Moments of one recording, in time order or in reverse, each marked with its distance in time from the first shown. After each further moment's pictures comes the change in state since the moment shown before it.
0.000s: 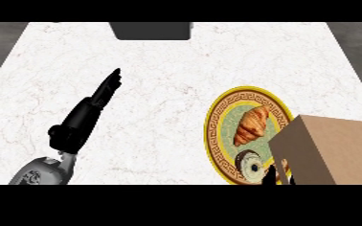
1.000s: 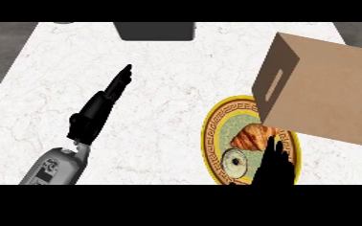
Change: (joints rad) left arm -0.065 -0.079 0.003 0.082 -0.036 -0.017 0.009; right arm -0.173 0.131 0.198 -0.227 0.359 0.483 0.419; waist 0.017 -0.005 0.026
